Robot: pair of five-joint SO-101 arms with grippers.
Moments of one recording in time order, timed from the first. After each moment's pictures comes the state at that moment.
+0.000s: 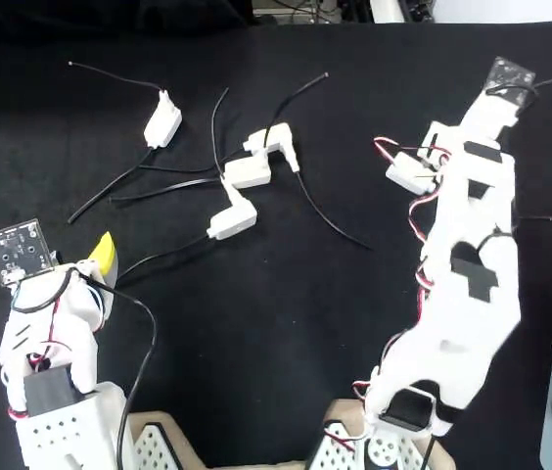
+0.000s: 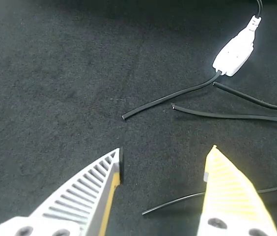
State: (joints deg) left arm -22.8 -95.7 84.4 50.6 2.1; right arm 19.3 31.4 -4.1 33.5 -5.3
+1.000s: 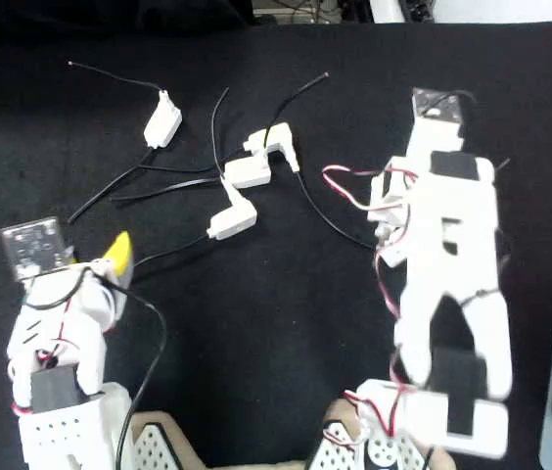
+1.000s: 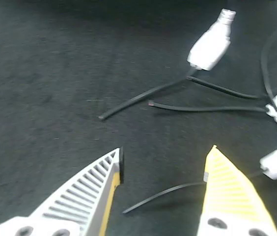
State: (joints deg) left arm -17.8 -95.7 84.4 50.6 2.1; right arm 8.3 -9.7 19.2 73.1 -1.6
